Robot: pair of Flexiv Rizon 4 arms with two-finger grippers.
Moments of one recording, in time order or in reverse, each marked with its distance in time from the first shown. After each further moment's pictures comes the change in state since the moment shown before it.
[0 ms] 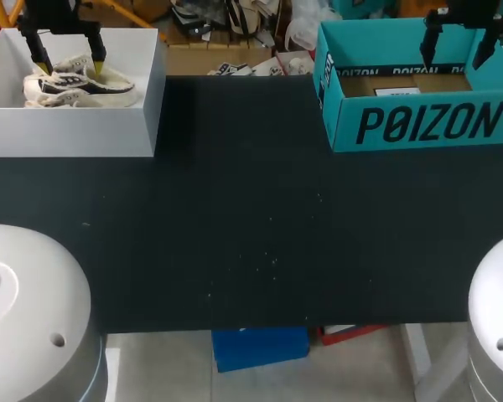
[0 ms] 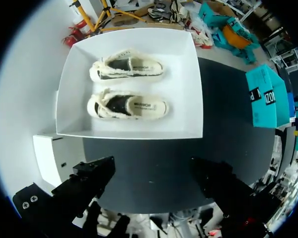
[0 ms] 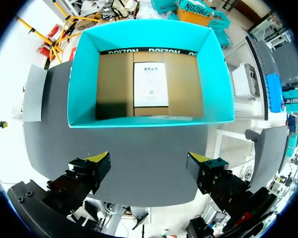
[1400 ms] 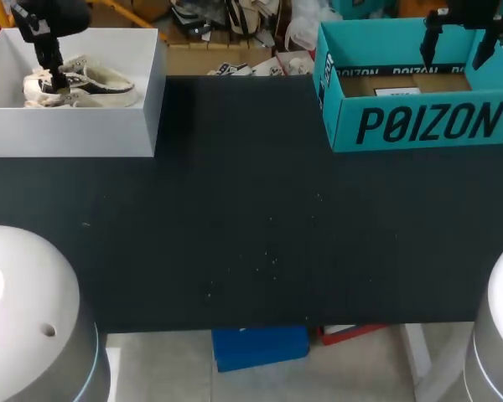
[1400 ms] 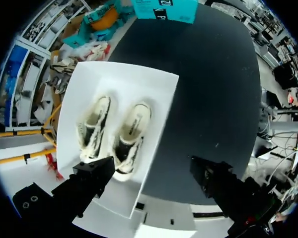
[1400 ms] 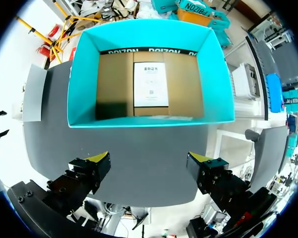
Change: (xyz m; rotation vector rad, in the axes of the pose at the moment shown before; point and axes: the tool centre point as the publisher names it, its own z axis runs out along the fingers) left arm -0.041 -0.018 0.021 0.105 -0.117 1.281; right arm 0.000 0.000 0.001 -0.001 0.001 0.000
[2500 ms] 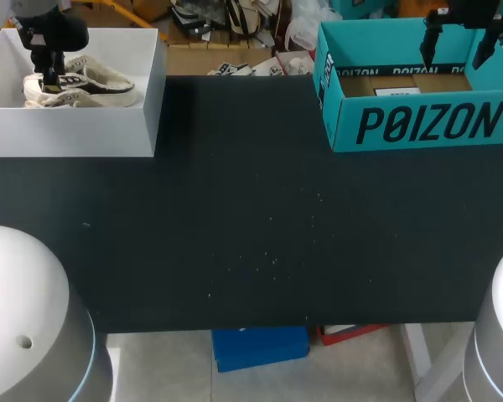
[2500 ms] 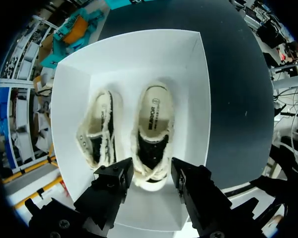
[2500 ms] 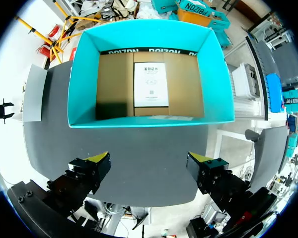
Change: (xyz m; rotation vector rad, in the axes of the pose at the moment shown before) left arm -0.071 0.014 0.074 -0.051 -0.012 0.271; right arm 0.000 0.000 0.000 0.000 -0.001 0.000
